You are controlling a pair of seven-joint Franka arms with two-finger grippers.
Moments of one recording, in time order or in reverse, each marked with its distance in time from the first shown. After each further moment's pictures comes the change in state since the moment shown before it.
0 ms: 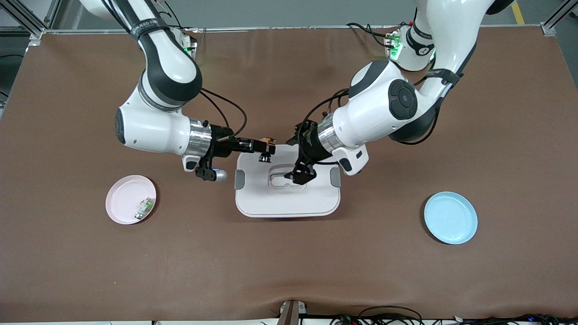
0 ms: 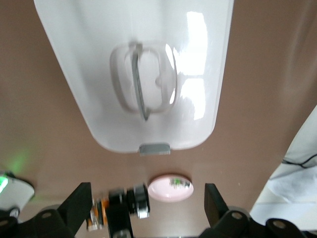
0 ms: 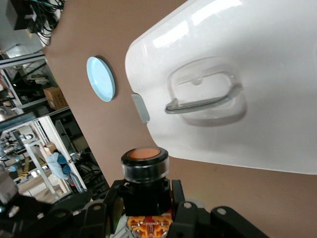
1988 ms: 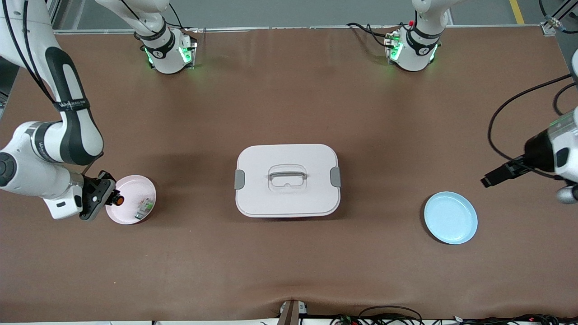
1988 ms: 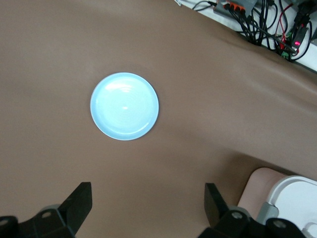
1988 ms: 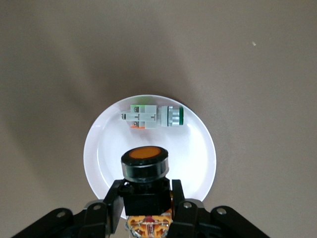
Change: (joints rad) left arm 0.596 -0.258 0.007 0.006 0.280 -0.471 1.531; right arm -0.539 0.161 -0.010 -0.028 -0.970 0.069 -1.462
